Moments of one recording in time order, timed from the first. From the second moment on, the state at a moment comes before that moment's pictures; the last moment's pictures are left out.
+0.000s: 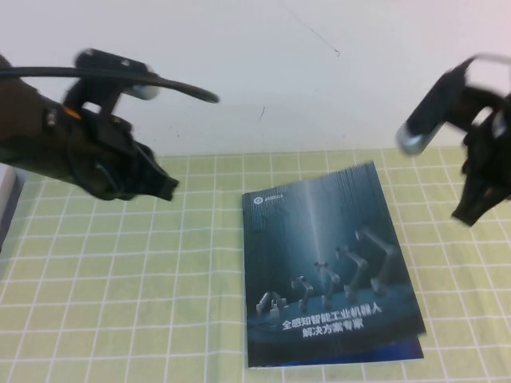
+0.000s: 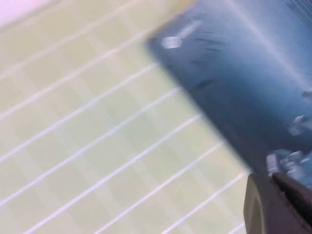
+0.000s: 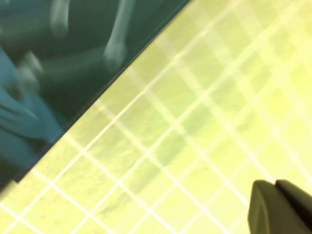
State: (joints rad) right arm 0.43 1.64 -1.37 -0.28 1.06 -0.34; left arm -0.25 1.47 -1.25 -0.38 0.79 0.43
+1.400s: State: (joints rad) right arm 0.43 0.19 -0.30 -0.27 0.70 0.16; left arm -0.25 0.34 -0.11 -0.22 0.10 0.28
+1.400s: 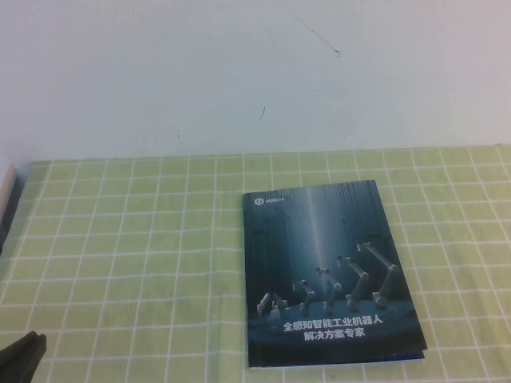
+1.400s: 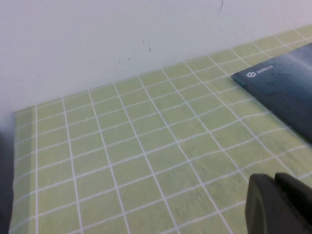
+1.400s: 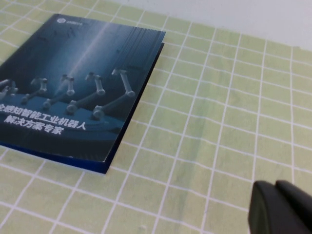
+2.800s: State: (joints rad) right arm 0.43 0.18 -0.30 -0.27 0.70 0.17; left arm -0.08 -0.01 0.02 -0.24 0.37 0.22
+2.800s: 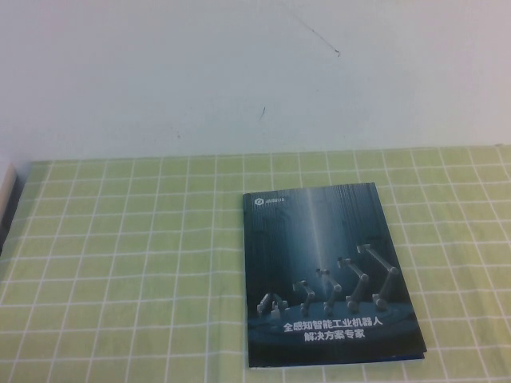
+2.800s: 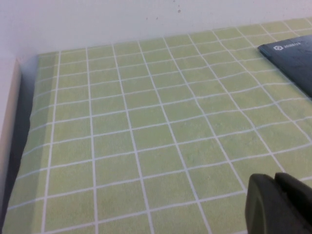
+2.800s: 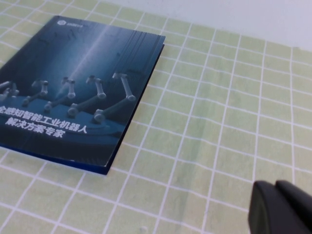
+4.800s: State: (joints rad) right arm -0.06 0.04 0.03 -0.43 0.39 0.28; left arm -0.08 -0.01 0.02 -0.05 0.37 0.01
